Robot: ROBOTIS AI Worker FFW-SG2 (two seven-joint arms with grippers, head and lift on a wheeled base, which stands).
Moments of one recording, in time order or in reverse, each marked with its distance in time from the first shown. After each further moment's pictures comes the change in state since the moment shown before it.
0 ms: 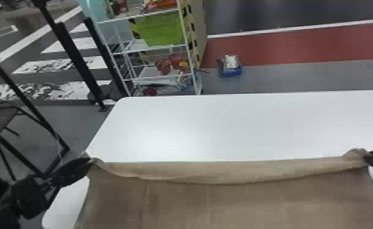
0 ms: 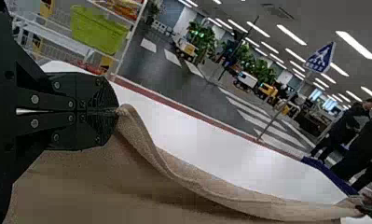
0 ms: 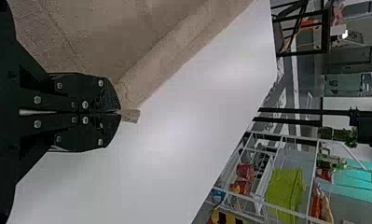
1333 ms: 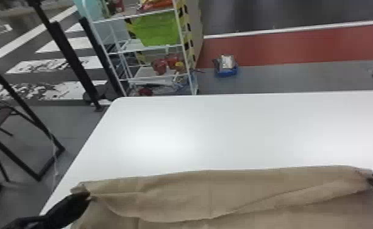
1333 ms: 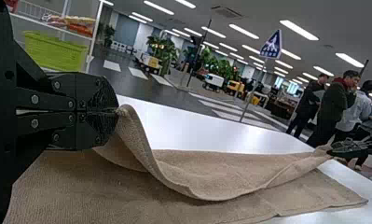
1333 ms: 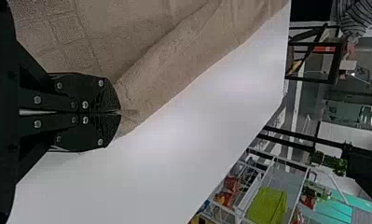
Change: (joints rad) left arm 0.091 0.013 0.023 0.233 0.004 -0.519 0.115; right arm 0.160 -0.031 -0.052 -0.037 -0.026 -0.296 0.000
